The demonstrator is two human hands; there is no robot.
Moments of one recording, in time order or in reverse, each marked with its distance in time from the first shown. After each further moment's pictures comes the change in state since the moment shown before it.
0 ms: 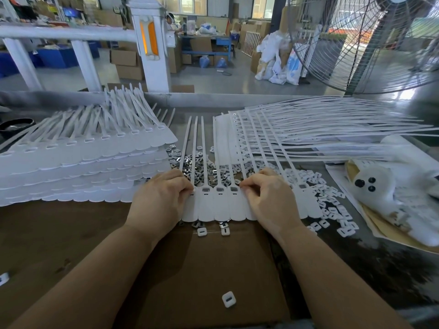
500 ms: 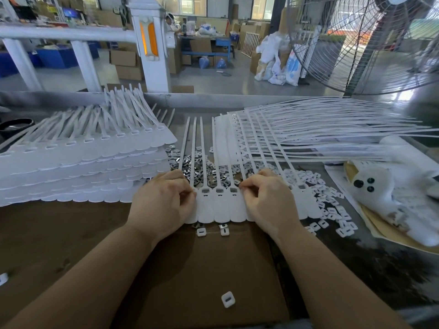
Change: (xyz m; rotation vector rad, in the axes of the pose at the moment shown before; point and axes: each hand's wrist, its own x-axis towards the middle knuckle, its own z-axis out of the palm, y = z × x) left_hand -0.001 0.004 -0.001 0.007 0.007 -0.006; right_hand -0.002 -0.003 0.001 -0.012 -0.001 0.037
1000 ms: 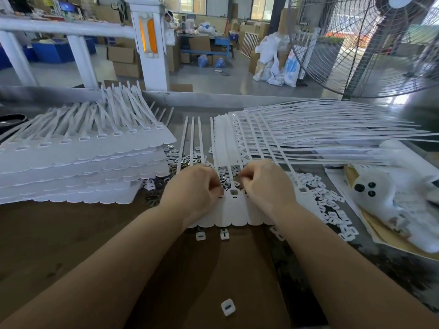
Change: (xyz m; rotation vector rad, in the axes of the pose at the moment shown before) left_hand 0.036 0.032 0.016 -0.115 -0.232 -0.091; right_hand 0.033 -0.013 -0.007 -0.109 -0.147 0.091
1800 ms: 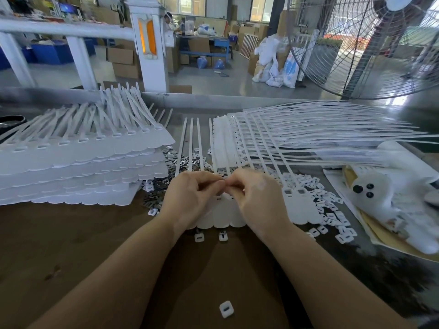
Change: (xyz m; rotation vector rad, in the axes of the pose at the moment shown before) left_hand -0.007 -0.007 0.010 -0.571 0.094 -0.042; right_hand -0.025 -0.005 0.011 0.222 0.185 -0.322
